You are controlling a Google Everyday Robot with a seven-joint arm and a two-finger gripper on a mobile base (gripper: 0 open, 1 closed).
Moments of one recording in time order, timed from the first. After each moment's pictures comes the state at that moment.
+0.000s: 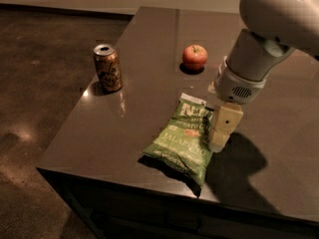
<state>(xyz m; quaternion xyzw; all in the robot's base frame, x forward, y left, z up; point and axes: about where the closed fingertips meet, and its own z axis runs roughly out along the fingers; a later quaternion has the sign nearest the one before) 0.476 -0.142 0.857 -0.63 0.77 0.06 0.10</state>
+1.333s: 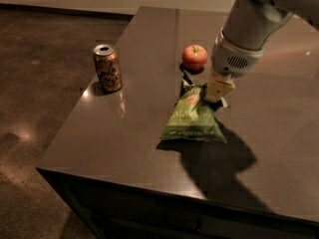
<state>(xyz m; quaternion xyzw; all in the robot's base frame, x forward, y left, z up) 0.505 -0.136 0.901 -0.61 0.78 0.04 0.11</state>
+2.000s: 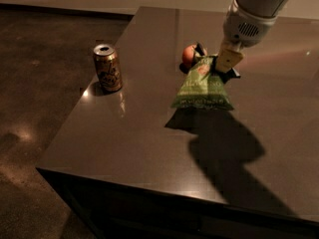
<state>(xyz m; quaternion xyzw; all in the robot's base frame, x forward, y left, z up) 0.558 -0.163 0.944 -0.57 0.81 0.00 0.14</state>
